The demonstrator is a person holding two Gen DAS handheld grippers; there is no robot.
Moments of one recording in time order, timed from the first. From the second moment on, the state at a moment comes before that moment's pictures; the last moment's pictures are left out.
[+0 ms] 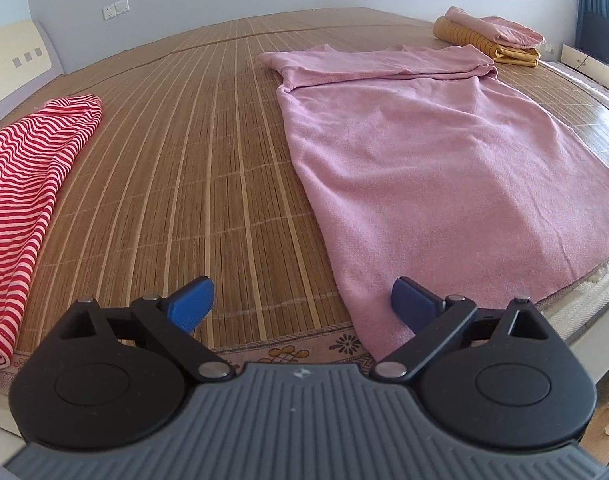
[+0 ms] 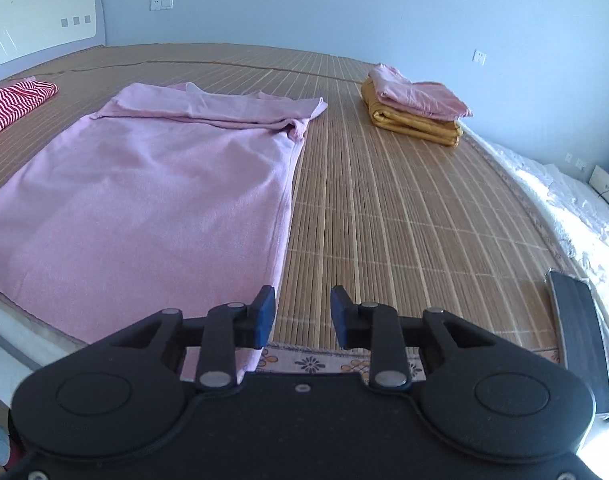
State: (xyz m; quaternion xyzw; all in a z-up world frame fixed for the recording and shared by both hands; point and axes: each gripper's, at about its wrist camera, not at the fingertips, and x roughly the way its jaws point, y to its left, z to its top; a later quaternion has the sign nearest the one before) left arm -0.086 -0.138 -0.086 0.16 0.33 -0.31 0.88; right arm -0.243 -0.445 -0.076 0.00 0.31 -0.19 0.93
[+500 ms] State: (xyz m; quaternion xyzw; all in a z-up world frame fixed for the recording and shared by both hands) left arm -0.075 -0.074 -0.065 -0.03 0.31 -0.28 0.91; right arm -0.133 -0.244 -0.090 -0.08 0.24 0.18 0.95
